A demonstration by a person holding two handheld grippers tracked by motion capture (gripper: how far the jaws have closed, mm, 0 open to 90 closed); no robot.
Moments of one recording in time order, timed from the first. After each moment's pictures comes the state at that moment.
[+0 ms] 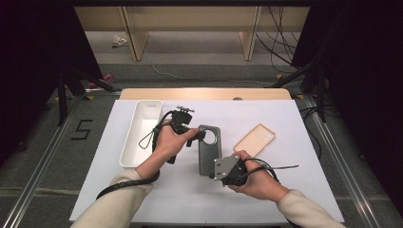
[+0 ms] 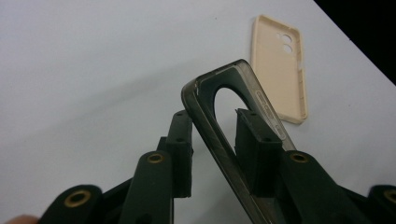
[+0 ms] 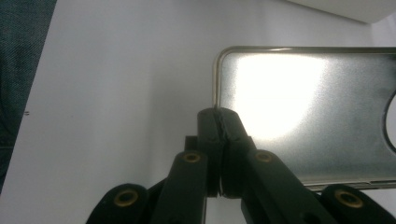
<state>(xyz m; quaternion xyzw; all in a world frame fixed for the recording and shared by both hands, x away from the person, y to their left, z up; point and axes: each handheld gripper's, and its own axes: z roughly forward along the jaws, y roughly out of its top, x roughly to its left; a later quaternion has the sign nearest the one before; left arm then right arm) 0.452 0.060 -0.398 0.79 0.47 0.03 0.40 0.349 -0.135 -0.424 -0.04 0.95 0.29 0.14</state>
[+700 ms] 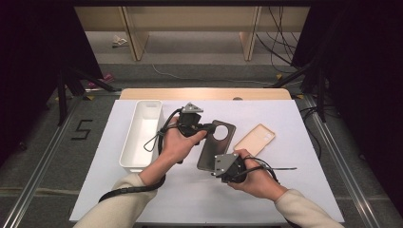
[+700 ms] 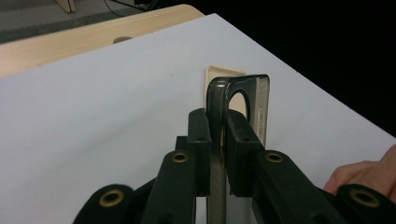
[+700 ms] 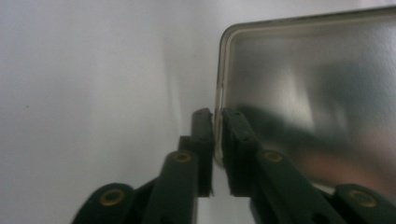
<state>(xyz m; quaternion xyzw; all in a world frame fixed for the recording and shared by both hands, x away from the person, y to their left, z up) 0.425 0.039 -0.368 0.78 0.39 0.08 0.48 0.360 -0.137 -0.433 0.01 0.95 0.27 0.16</state>
